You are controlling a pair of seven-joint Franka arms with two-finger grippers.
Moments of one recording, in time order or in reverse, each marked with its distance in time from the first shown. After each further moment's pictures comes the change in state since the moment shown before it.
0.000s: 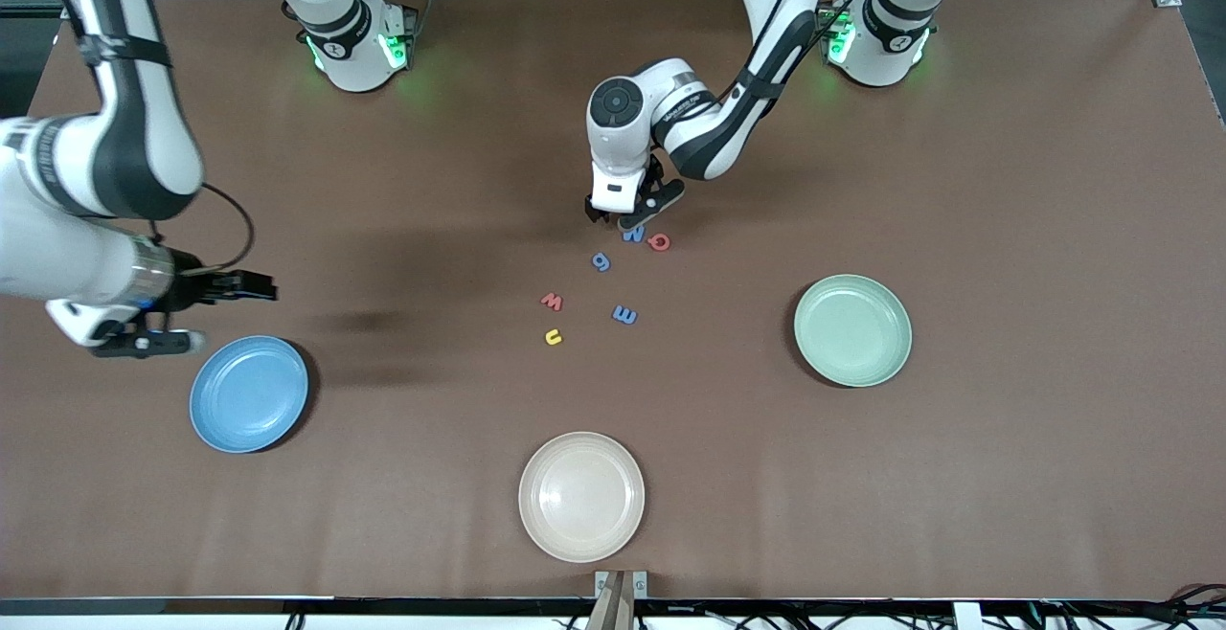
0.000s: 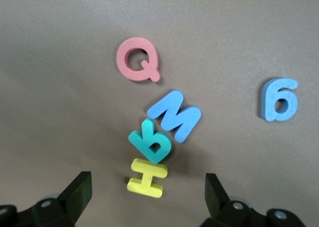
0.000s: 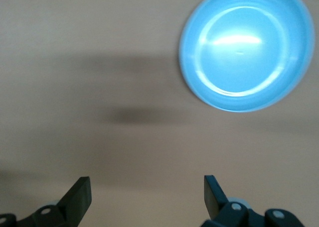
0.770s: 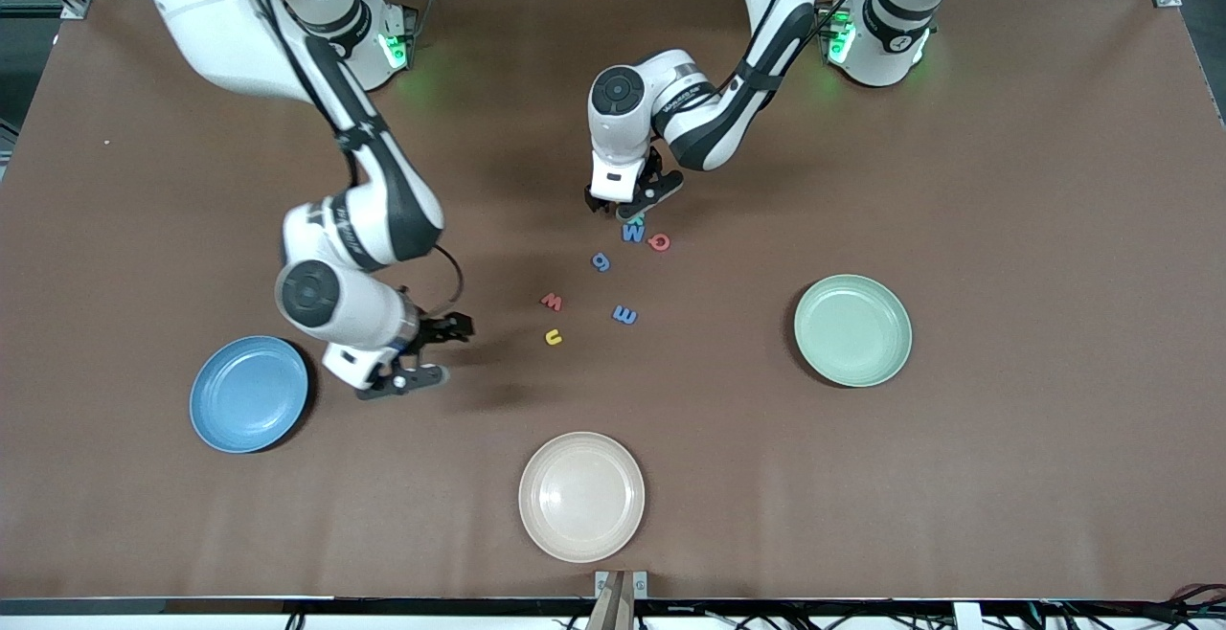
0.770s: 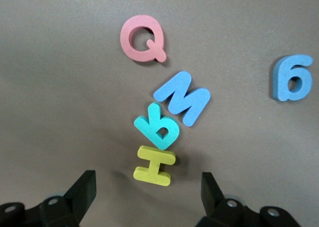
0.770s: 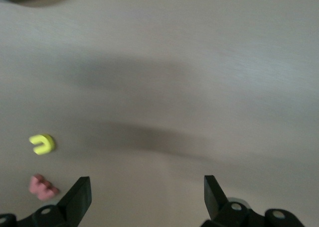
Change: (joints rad) left arm -0.009 -0.001 -0.008 -0.031 0.004 0.040 0.000; right arm 0.341 0.352 0.004 0.169 0.039 0.309 0.191
